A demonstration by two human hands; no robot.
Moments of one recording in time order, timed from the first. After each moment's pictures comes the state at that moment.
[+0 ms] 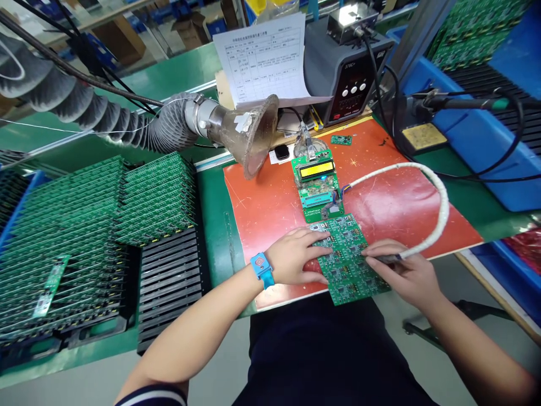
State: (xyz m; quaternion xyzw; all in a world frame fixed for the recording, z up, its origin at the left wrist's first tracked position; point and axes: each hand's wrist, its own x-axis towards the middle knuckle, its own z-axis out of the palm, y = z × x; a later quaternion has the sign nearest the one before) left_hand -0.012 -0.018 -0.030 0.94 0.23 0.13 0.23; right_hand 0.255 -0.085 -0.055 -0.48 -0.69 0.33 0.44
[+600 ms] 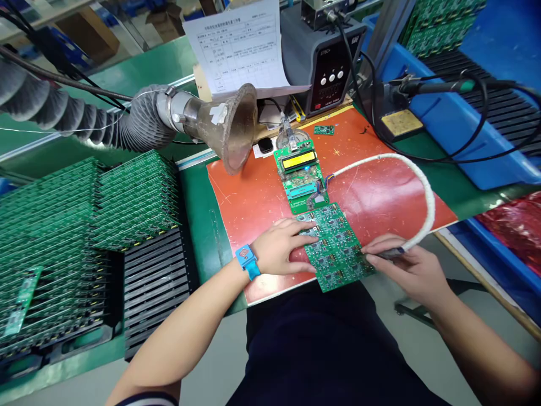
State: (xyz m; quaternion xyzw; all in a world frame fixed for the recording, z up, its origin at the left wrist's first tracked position) left_hand -0.013 -0.013 -0.028 0.94 0.22 0.13 0.24; right_hand 0.265 -0.106 -0.036 -0.49 -0.65 0.37 0.44
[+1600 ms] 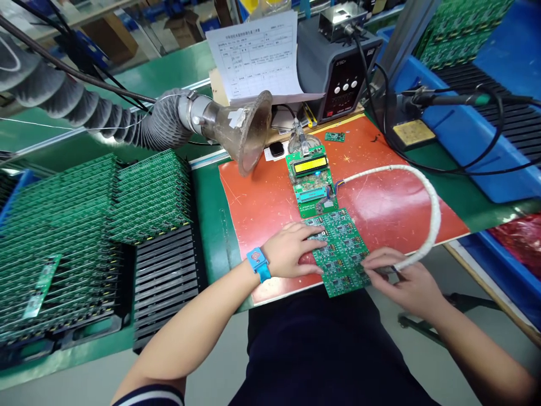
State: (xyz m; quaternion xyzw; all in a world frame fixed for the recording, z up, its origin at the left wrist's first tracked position) left_hand -0.011 -0.018 -0.035 0.94 0.23 0.13 0.22; right_hand 0.260 -0.107 -0.046 -0.44 -0.73 0.33 0.40
